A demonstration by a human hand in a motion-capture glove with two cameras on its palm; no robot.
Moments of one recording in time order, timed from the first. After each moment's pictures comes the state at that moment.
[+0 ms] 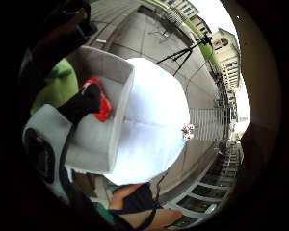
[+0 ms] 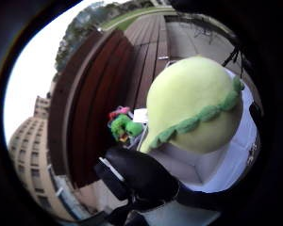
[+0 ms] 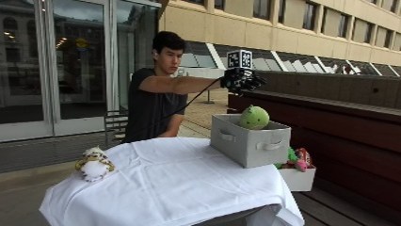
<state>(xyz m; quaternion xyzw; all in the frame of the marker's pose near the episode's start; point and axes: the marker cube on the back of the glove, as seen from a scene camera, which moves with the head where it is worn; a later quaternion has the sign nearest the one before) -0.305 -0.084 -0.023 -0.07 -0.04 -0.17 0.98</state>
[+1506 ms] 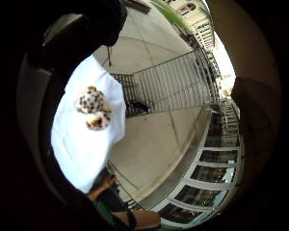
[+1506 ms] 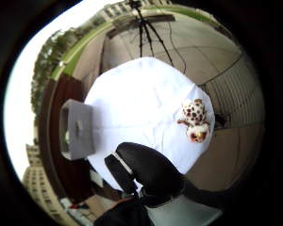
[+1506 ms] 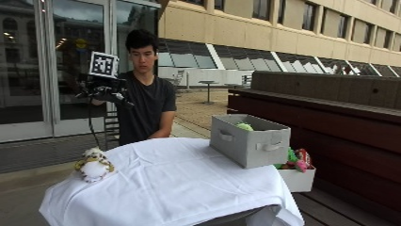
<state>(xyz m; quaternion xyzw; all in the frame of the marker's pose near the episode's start) 0.254 -0.003 0.008 -0.04 0.09 0.09 0.99</state>
